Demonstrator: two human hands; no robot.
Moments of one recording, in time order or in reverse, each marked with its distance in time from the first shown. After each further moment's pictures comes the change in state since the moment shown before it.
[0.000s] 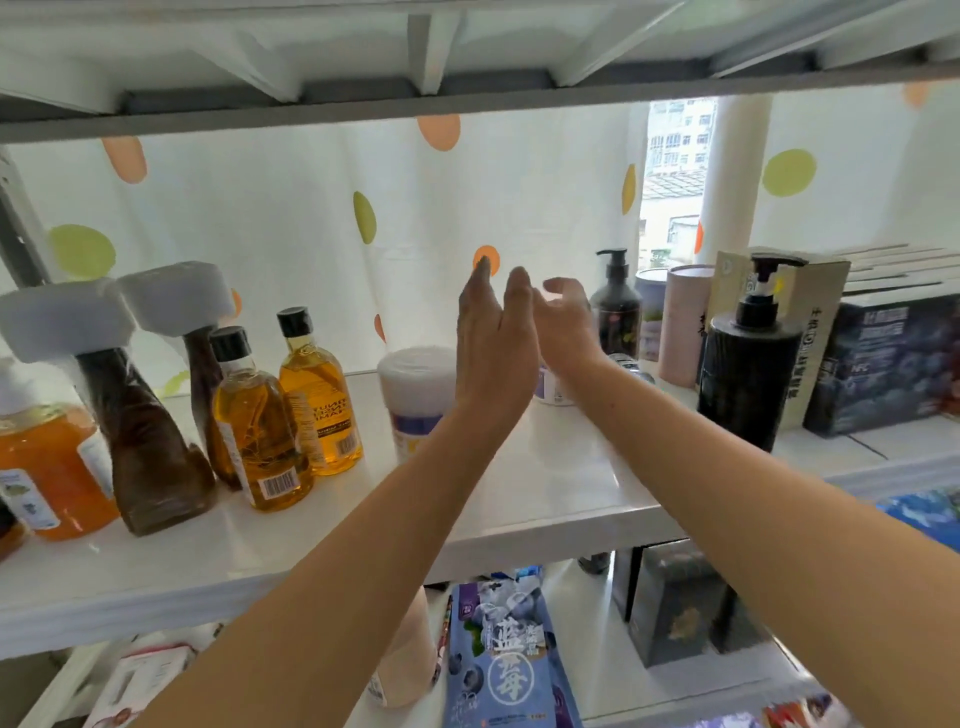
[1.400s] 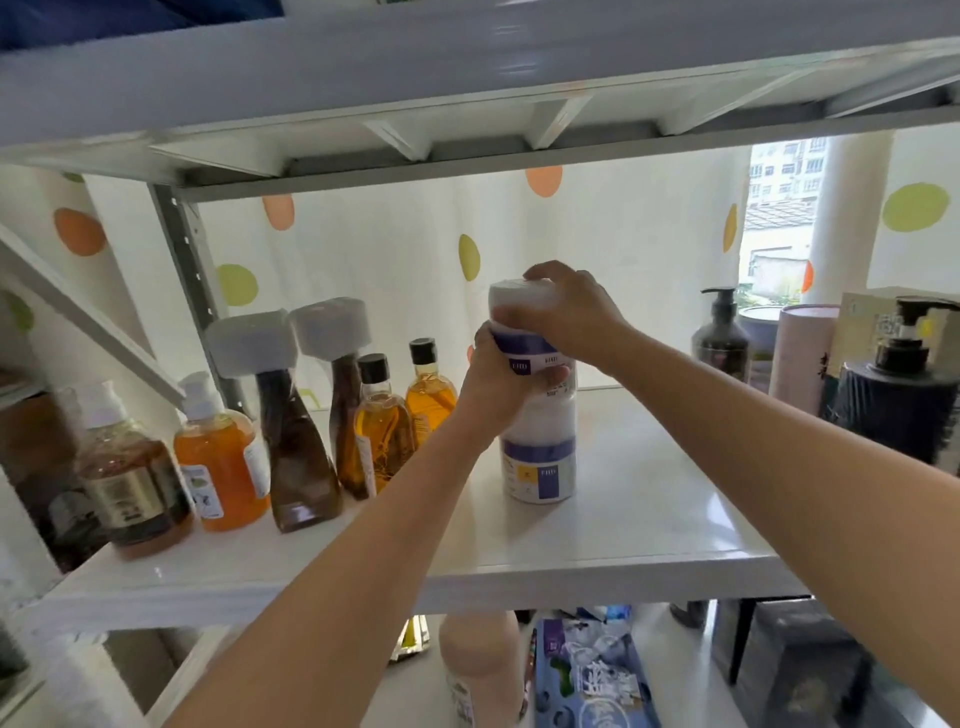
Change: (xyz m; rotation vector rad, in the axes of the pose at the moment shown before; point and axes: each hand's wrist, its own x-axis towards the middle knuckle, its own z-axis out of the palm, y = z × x) left_hand 0.052 -0.057 -0.097 0.125 -0.101 -0.108; right_hand -0.013 -0.081 0.061 -0.395 -0.199 -0.361
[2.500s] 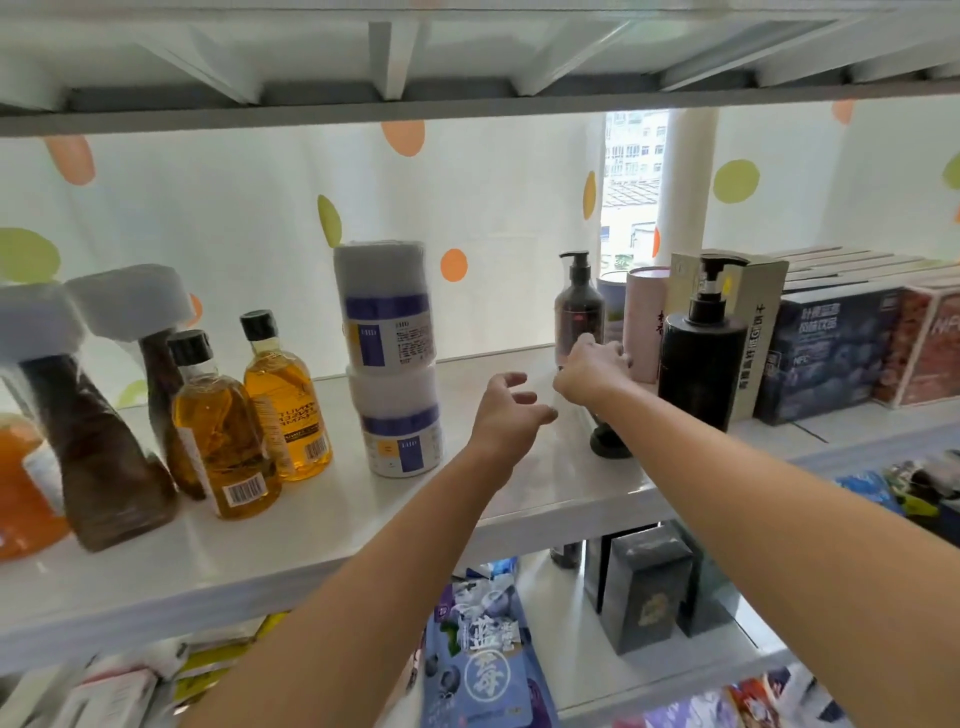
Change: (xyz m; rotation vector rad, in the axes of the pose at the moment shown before) left_hand -0.053 0.000 0.148 -0.223 -0.308 -0.264; right_hand -0.045 0.170 -0.054 -0.552 0.007 0.575
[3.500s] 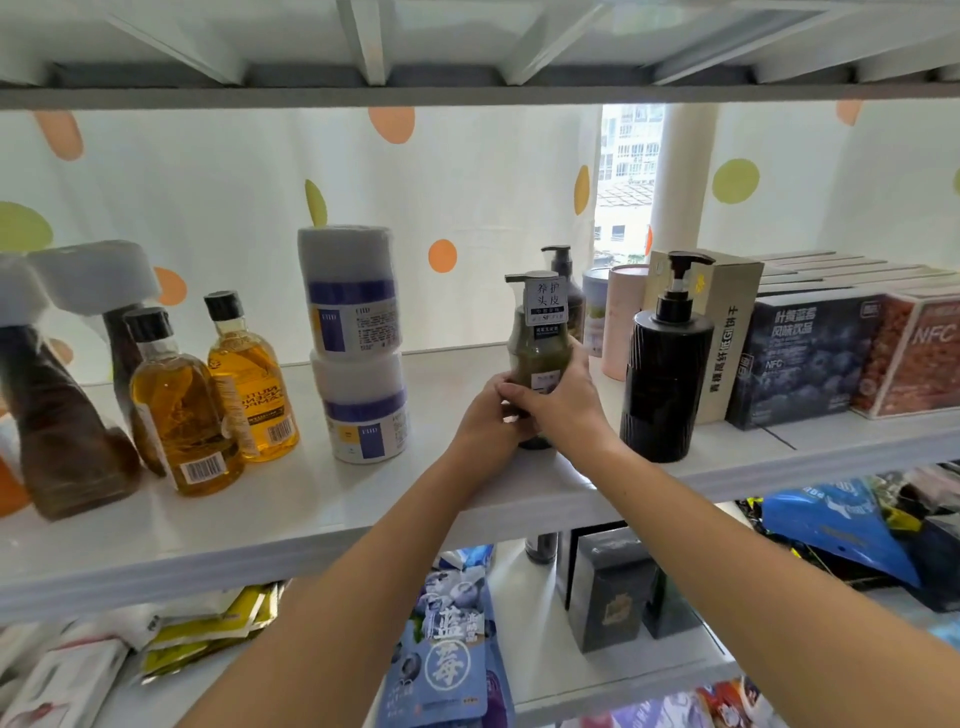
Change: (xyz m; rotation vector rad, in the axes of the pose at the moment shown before) left_hand 0.007 -0.028 0.025 -0.010 -0.083 0.297; right_hand -0.045 0.038 0.016 0.993 -0.005 -0.254
